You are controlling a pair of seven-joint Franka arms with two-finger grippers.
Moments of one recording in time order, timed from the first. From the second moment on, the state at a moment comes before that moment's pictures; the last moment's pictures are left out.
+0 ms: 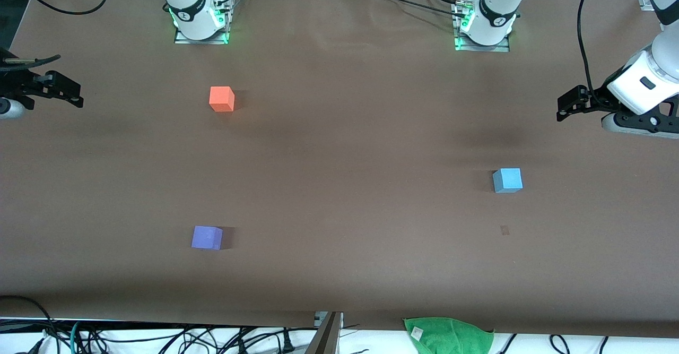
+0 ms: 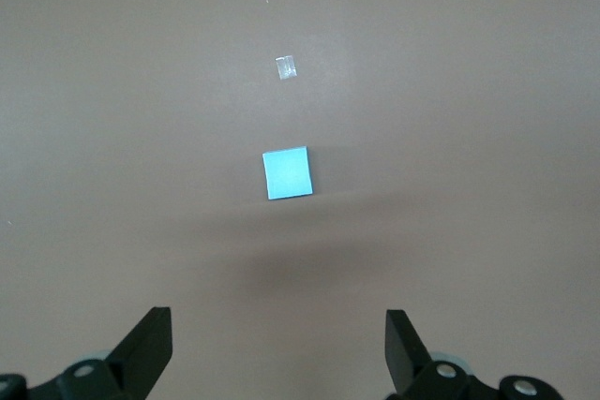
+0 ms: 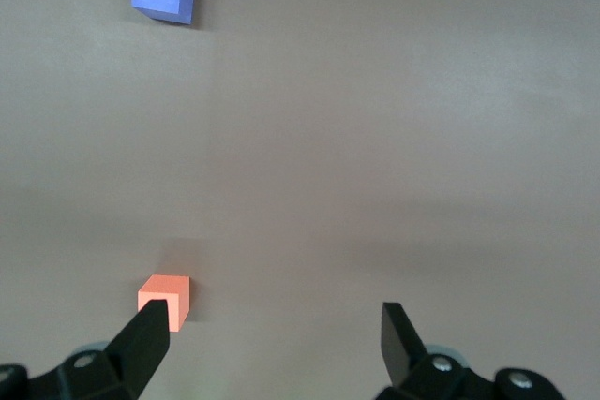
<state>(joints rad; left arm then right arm) -0.01 0.00 -0.01 -1.73 -0.01 1.70 0.08 -0.05 0.02 0.02 -1.61 -0.06 1.59 -0.12</state>
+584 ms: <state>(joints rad) -0.01 0.03 -0.02 -1.68 -0.01 1.70 0.08 -0.05 0.02 0.02 -1.61 -0.06 1.59 -0.12</state>
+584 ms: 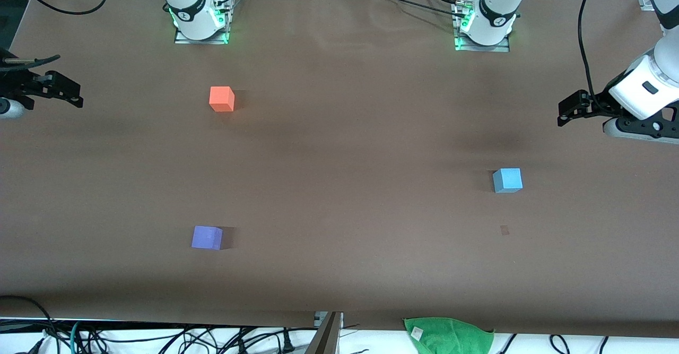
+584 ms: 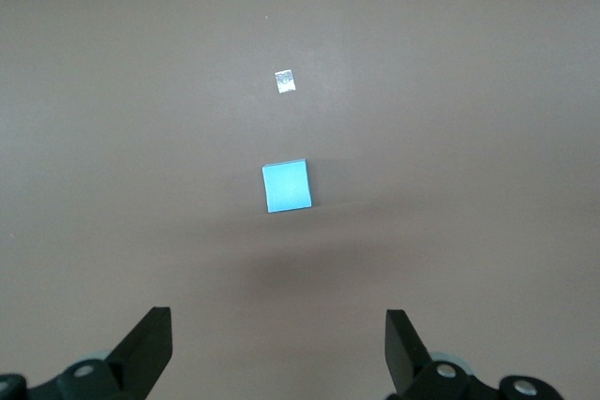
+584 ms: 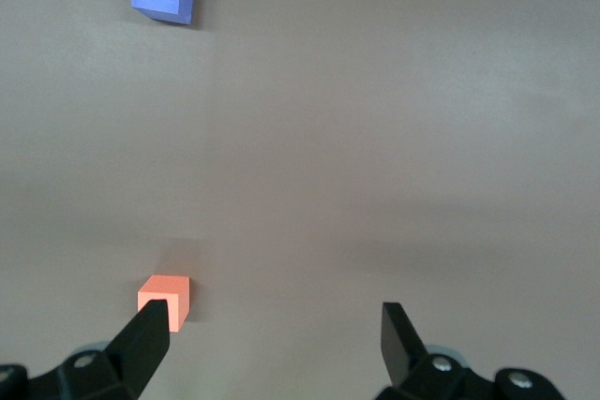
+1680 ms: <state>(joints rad) -0.01 0.04 -0.06 -1.64 -0.01 1.66 0.08 -0.05 0.03 0.02 -1.61 -0.06 1.60 -0.12</state>
